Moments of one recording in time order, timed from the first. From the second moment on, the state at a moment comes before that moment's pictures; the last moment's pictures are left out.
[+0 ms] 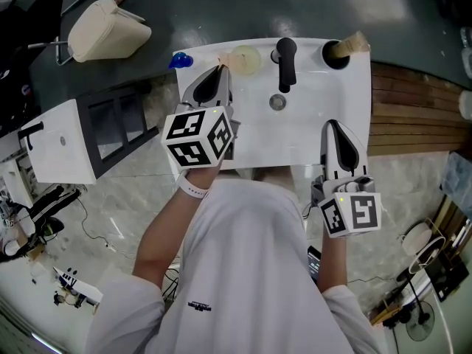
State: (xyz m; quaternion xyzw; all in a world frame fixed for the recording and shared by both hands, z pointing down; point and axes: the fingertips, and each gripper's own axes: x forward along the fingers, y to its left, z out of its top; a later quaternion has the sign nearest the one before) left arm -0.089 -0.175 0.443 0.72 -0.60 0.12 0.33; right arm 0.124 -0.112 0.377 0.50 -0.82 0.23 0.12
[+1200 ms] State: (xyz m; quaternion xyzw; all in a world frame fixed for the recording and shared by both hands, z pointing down) left arm -0.105 -0.093 0.300 0.81 -0.54 0.07 0.22; right arm 0.123 -0.068 0.300 0.57 -0.81 0.14 0.06
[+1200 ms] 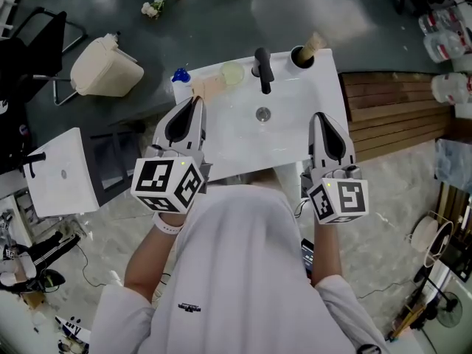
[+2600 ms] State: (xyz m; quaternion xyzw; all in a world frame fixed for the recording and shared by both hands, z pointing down) left arm -0.068 -0.079 0.367 0.78 -0.54 0.14 0.29; right arm 0.181 -0.190 0.337 0.56 -0.81 0.12 0.09
